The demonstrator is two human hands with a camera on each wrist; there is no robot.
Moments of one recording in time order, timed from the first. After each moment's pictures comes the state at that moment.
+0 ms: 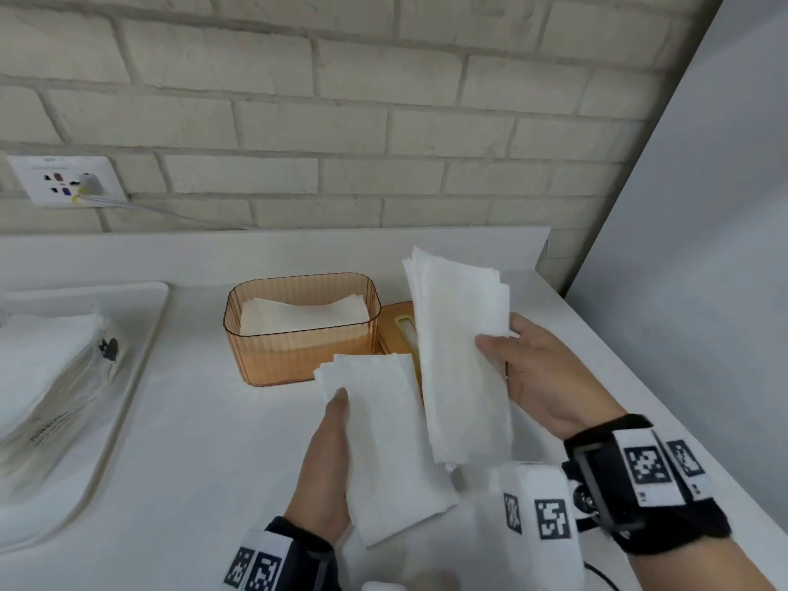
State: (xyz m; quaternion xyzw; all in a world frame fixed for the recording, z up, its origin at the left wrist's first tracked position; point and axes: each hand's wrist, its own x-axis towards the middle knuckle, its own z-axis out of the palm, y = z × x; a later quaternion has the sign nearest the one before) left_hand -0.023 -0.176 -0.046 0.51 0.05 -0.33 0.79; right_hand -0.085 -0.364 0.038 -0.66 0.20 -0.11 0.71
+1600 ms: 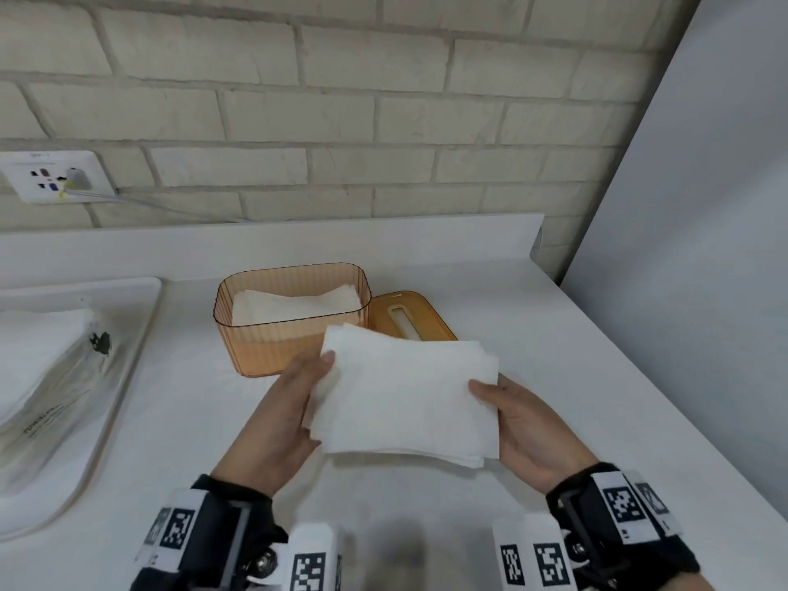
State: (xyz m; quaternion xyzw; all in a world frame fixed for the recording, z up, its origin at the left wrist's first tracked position) left_hand 0.009 -0.155 -0.027 0.50 -0.11 -0.32 0.80; right_hand -0.112 -0.362 -0.030 -0.49 0.20 -0.03 0.84
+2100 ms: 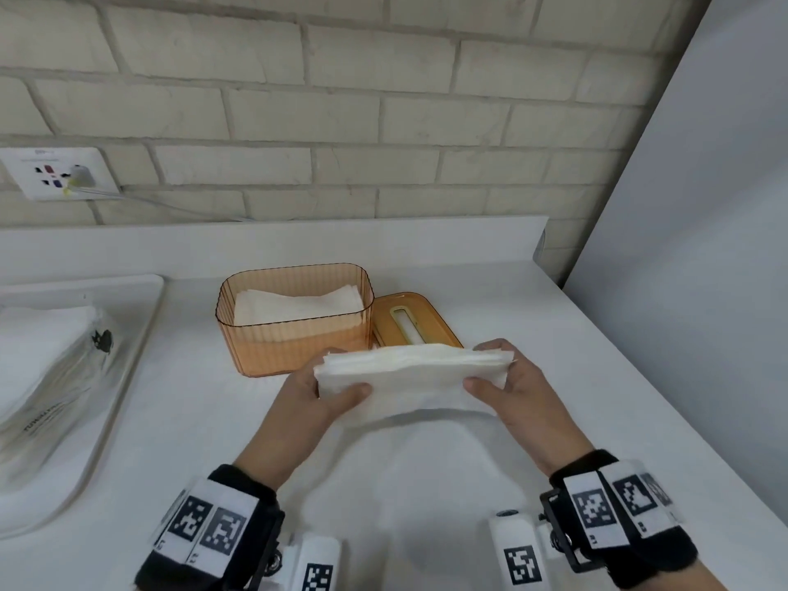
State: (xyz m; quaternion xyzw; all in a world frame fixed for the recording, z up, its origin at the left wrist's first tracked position) left_hand 0.015 -0.157 -0.036 0.69 -0.21 -0.22 0.66; right_hand -0.104 -0.367 -0.015 -0.77 0.19 -0.15 0.59
